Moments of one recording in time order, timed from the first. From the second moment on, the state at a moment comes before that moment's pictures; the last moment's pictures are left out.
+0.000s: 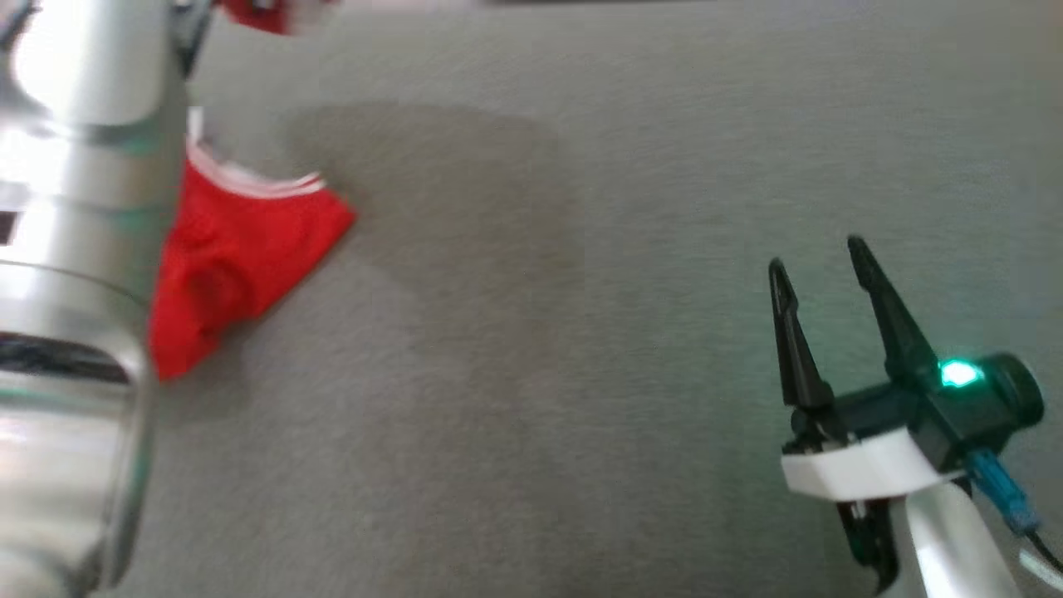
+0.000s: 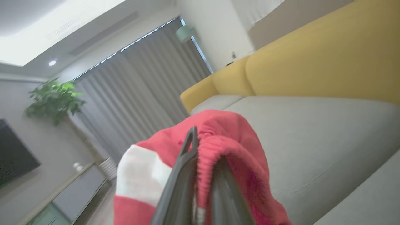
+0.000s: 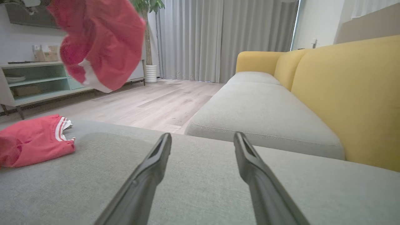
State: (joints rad) left arm -1.38 0.16 -0.38 1.09 0.07 -0.12 -0.25; right arm -0.08 -0.06 0.12 0.00 -0.02 0.13 -0.26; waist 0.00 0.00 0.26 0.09
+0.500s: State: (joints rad) left arm -1.10 0.03 -0.65 0.91 -0.34 -0.13 -0.13; right arm 0.03 -0.05 0.09 -0.05 0.06 0.13 -0.26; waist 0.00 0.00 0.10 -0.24
